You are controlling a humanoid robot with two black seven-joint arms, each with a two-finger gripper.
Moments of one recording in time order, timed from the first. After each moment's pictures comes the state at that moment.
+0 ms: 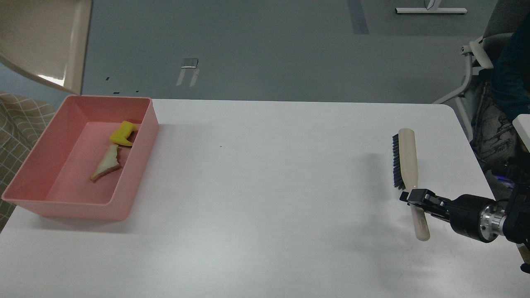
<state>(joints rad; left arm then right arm) -0.10 1.17 -1.65 -1.44 1.10 -0.07 -0.21 0.49 -1.00 0.44 1.59 -1.03 0.21 -0.06</state>
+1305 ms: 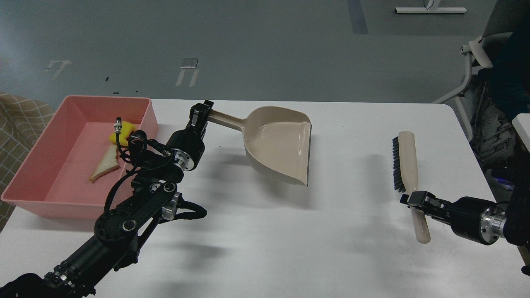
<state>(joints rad) -0.35 0.12 -1.00 -1.12 1.17 0.32 -0.11 0.48 -1.00 0.44 1.59 -1.03 0.21 -0.06</state>
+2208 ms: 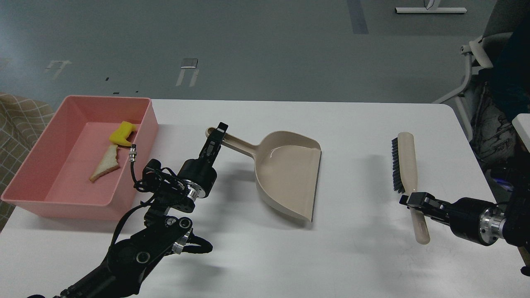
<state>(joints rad) -0.27 0.10 -0.88 -1.12 1.28 0.37 -0.26 0.48 -1.00 0.43 1.59 -1.03 0.21 -0.06</state>
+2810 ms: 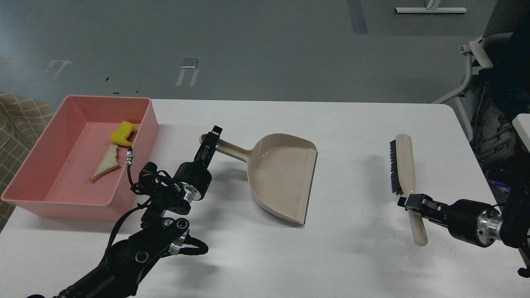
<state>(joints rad) -0.27 0.11 -0.88 -1.07 1.28 0.37 -0.26 0.47 -0.97 0.43 1.59 -1.03 0.21 -0.06</state>
